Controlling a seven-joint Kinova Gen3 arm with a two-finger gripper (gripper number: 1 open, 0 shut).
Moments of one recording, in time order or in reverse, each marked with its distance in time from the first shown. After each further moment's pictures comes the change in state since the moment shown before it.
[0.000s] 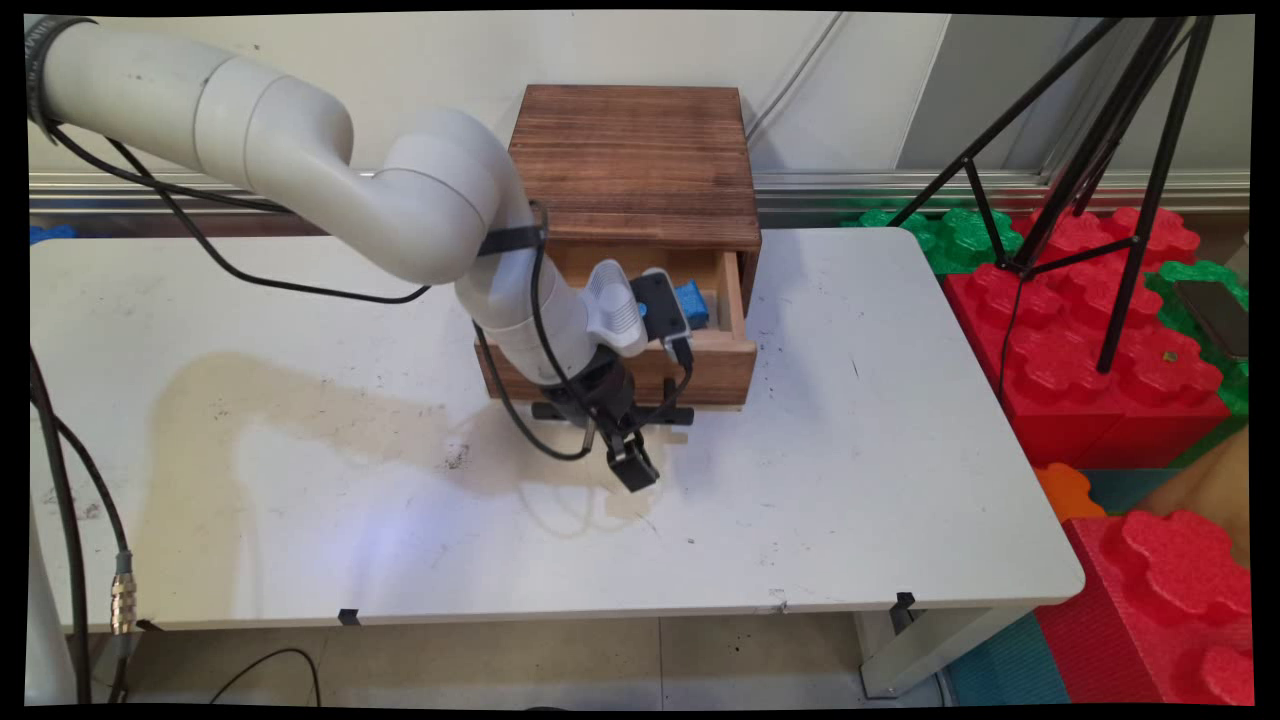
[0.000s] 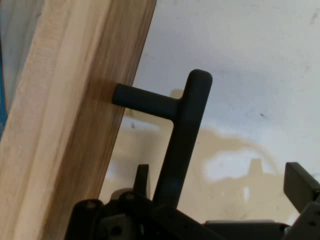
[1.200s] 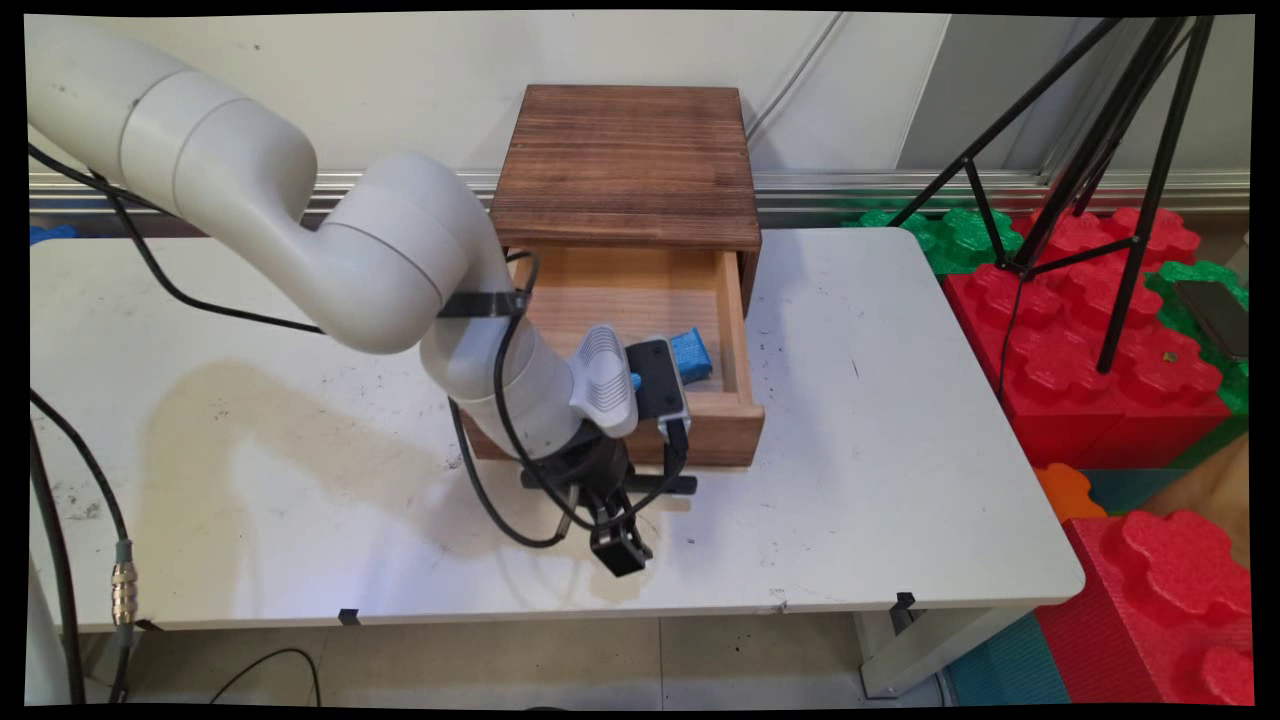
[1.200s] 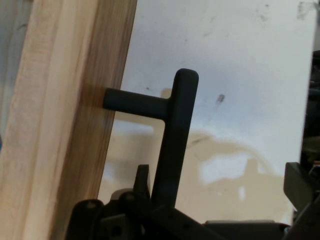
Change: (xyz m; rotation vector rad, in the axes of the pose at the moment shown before) arm -0.018 0.067 -0.019 -0.072 -0.012 0.072
